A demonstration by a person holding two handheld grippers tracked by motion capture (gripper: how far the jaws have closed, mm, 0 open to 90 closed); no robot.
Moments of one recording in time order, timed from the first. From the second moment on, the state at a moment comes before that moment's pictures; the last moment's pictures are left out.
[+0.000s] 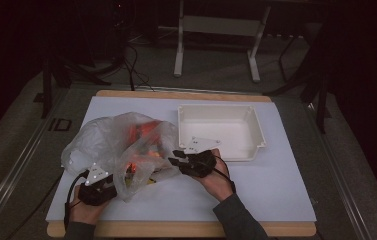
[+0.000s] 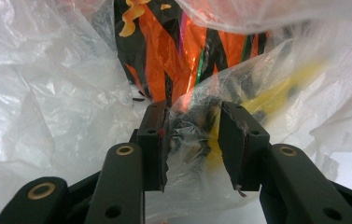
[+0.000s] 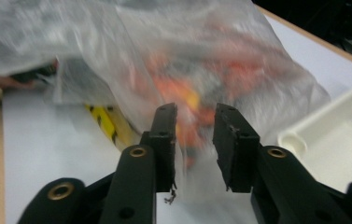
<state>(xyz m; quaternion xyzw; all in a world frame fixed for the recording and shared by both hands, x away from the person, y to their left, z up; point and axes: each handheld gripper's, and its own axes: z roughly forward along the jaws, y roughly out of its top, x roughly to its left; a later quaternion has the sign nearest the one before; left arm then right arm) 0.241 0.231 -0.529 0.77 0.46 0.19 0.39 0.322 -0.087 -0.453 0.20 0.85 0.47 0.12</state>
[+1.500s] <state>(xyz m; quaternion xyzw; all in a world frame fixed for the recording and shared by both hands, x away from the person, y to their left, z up) 0.229 0.231 -0.542 0.78 0.47 0.18 0.38 0.333 -0.053 -0.465 0.25 0.86 0.42 0.13</state>
